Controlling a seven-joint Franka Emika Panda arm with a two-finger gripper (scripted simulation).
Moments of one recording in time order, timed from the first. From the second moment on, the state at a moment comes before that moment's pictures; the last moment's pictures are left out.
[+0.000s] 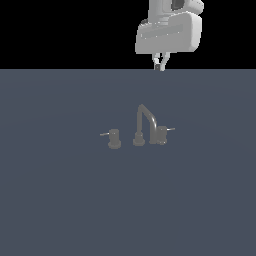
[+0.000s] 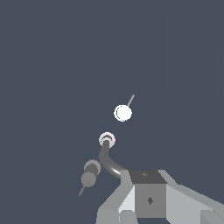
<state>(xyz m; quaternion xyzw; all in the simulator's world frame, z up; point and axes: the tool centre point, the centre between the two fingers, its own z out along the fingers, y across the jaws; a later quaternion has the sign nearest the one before) 0.034 -0.097 0.291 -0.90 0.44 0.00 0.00</state>
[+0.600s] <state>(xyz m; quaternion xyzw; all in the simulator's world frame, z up) 0.082 -0.133 0.173 -0.83 0.56 0.00 0.00</state>
